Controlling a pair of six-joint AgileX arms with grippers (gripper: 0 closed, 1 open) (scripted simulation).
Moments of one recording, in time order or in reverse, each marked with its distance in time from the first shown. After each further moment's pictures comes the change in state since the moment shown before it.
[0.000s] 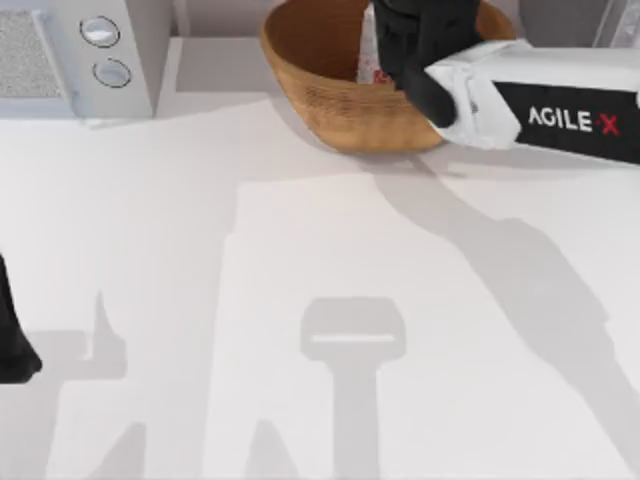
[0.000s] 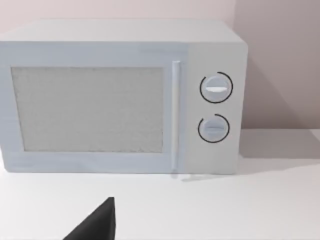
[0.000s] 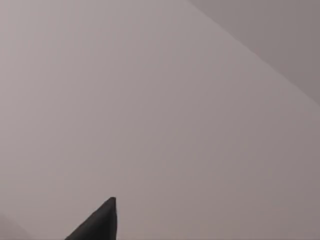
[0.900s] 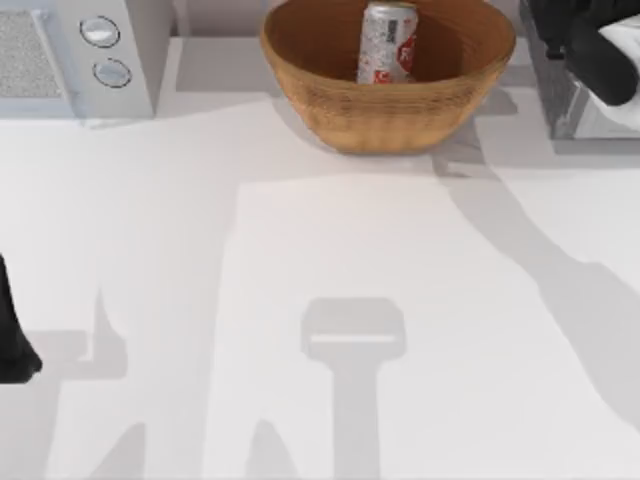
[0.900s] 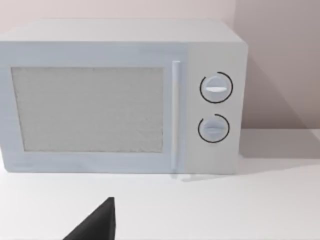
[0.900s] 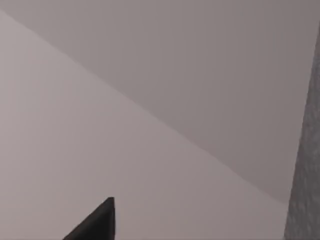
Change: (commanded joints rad) left arm 0.000 0.000 0.000 0.000 0.000 0.000; right arm -0.104 -0.461 -0.336 -0.113 -0.118 -0.004
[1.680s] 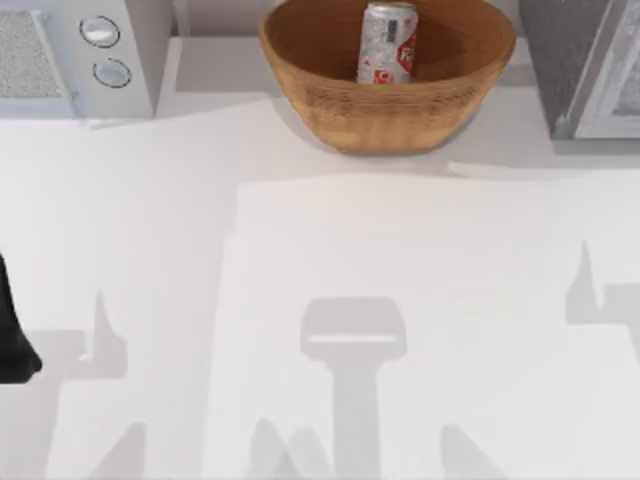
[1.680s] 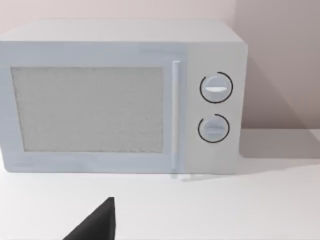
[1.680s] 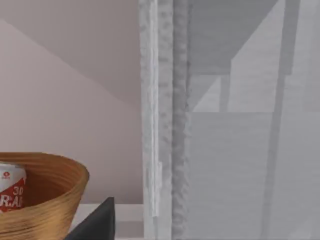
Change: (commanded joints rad) left arm 0.000 0.000 0.000 0.000 0.000 0.000; right arm -0.336 -1.460 -1.034 -0.353 -0.342 -0.009
